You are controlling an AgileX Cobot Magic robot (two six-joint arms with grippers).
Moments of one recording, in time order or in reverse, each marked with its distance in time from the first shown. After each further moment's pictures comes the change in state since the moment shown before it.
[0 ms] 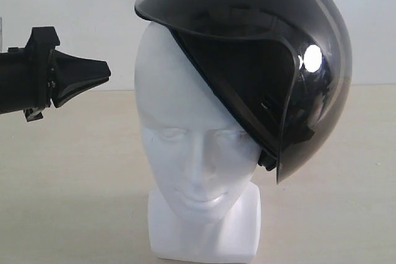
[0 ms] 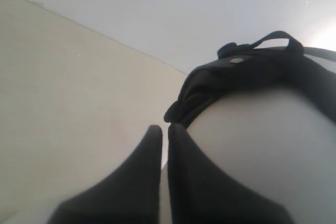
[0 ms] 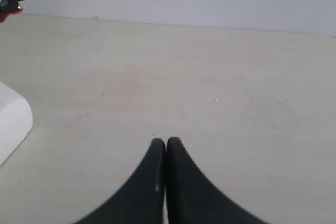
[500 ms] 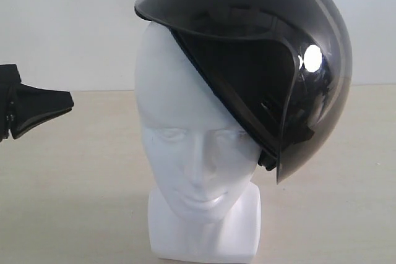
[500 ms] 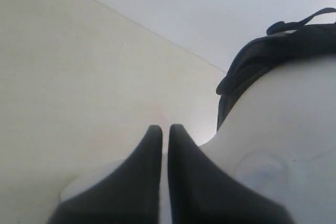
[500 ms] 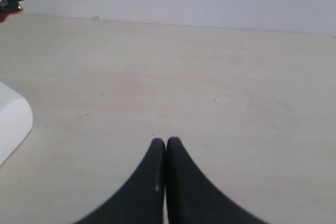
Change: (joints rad) left arm 0.175 -0.080 0.135 0.118 -0.051 0.029; right arm 0.000 0.000 0.000 0.000 0.000 0.000
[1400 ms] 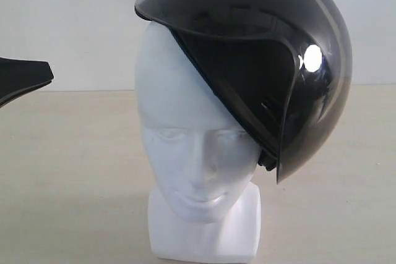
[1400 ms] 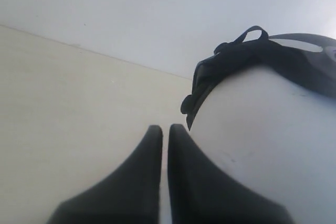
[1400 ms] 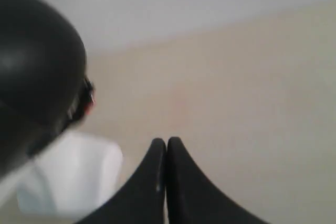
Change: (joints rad) left arm 0.023 -0.197 0.000 0.033 0.016 0.006; right arm 0.000 0.374 -0.646 0.079 0.440 0.304
